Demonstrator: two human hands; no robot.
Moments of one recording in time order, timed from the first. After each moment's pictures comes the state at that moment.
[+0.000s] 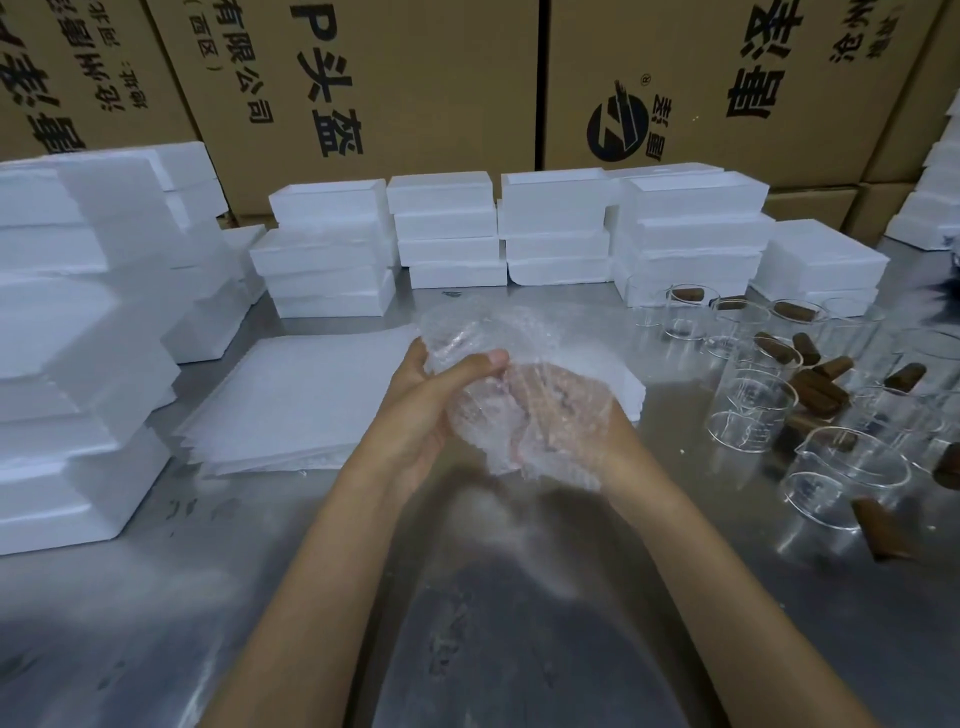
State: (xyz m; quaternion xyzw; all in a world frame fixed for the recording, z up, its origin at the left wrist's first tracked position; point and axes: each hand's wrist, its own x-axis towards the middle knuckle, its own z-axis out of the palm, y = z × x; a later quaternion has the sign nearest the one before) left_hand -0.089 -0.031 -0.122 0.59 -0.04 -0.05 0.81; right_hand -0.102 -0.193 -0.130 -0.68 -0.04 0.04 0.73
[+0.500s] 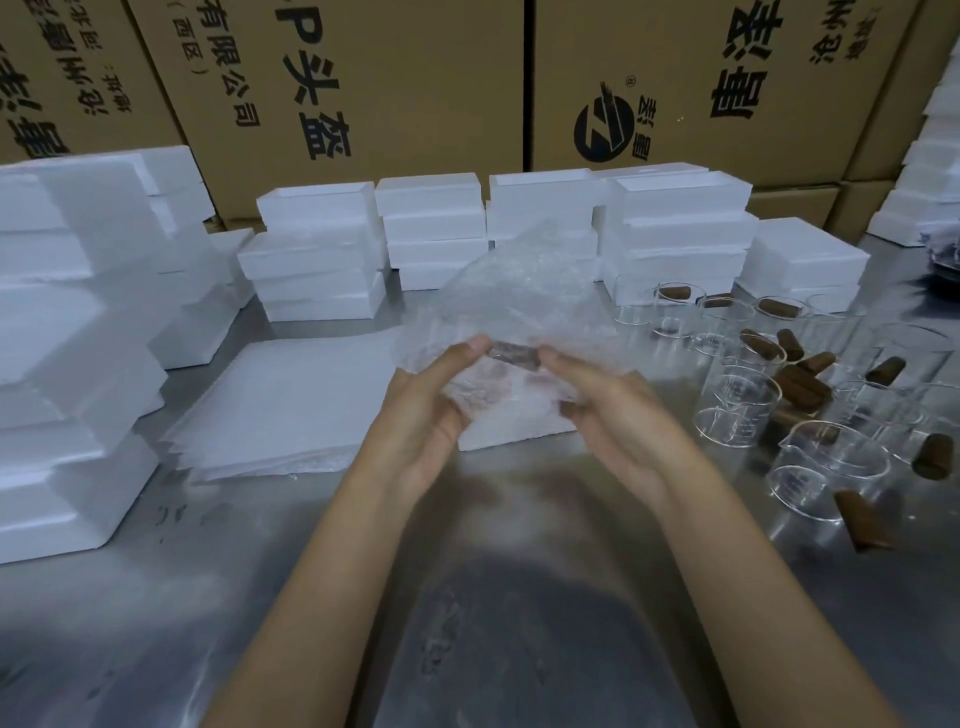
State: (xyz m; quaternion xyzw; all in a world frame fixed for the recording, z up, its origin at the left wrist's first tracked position) left_hand -0.090 -0.043 -0.120 0.47 -0.07 -0.05 0.88; right_hand -0.097 -0.216 -0.130 -0.60 -0.02 0.00 0.80
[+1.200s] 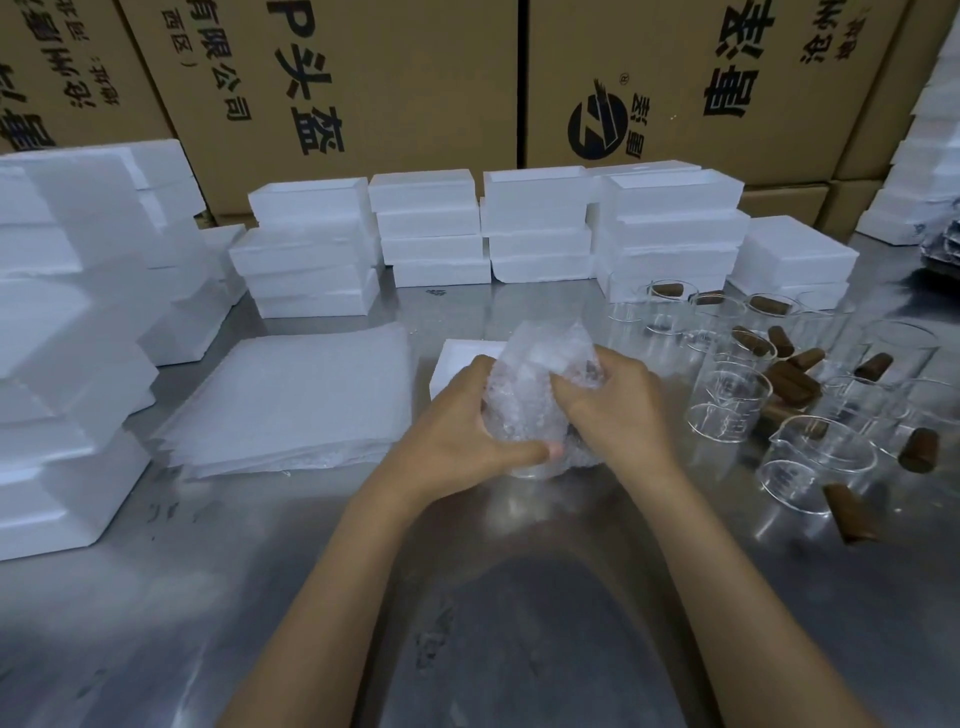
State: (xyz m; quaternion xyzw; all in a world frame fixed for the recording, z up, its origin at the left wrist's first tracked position) left_hand -0.100 -0.052 -0.136 0.88 -0.17 0.00 0.45; right_hand -0.088 -0.221 -0.146 -0.85 0.05 -0.24 0.46
